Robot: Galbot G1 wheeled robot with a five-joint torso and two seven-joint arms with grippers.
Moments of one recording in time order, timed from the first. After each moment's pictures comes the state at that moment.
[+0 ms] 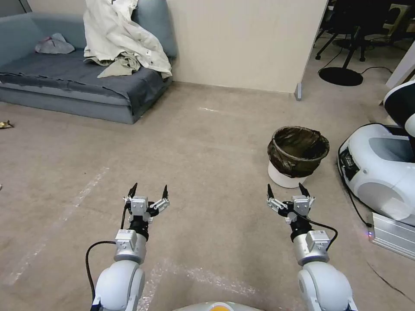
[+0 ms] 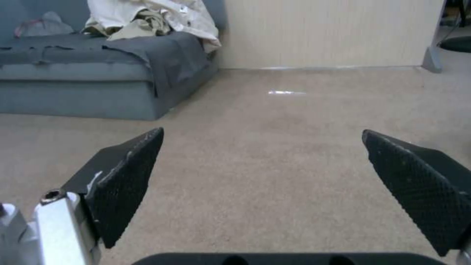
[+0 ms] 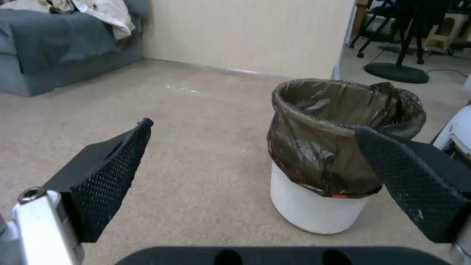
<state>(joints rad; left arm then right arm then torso) 1.55 -1.50 -0.55 -2.00 0.00 0.00 0.00 -1.55 1.50 0.55 2.00 0.00 0.00 0.00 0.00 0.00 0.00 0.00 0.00</state>
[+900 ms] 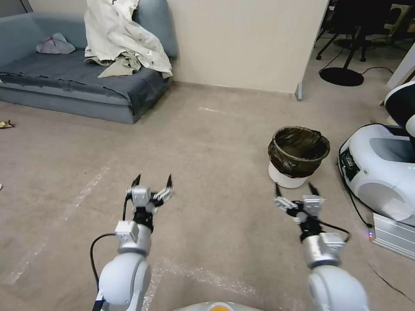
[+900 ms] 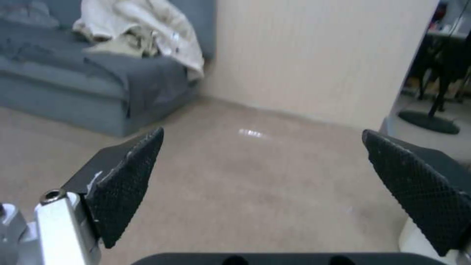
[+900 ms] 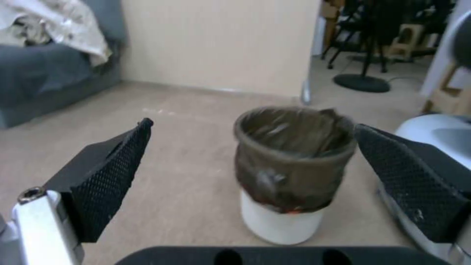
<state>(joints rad) 1.53 -1.55 -0.46 -2.22 -0.14 0.17 -0.07 -1.69 1.49 0.66 2.27 0.09 -0.08 0.02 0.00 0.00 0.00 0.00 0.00</state>
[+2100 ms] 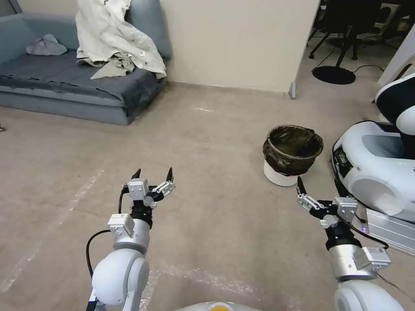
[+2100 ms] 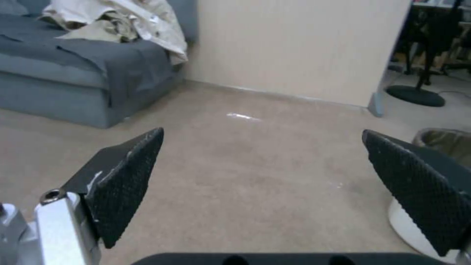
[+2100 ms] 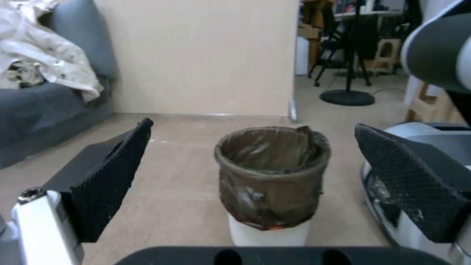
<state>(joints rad) 1.54 -1.54 -0.50 -2.22 -0.13 0.21 -0.04 -1.72 1.47 0.70 2.23 0.20 0.06 -0.02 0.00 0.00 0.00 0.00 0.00</state>
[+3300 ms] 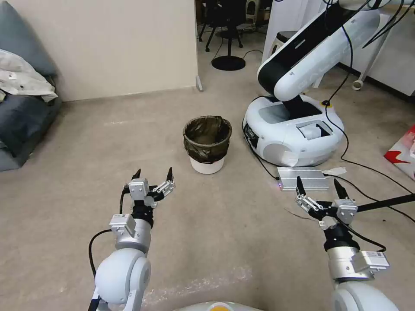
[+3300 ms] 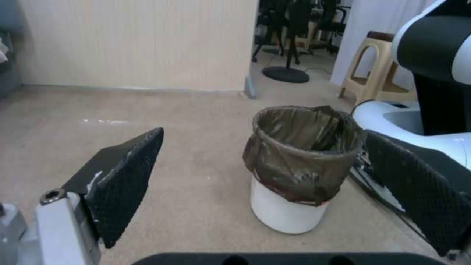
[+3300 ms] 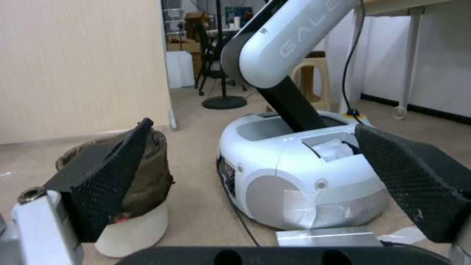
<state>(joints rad) 1.52 -1.53 -0.49 -2.20 -0.14 0.19 -0.07 -1.71 1.48 0.69 2.20 0.21 0.13 -0.04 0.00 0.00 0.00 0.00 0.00</state>
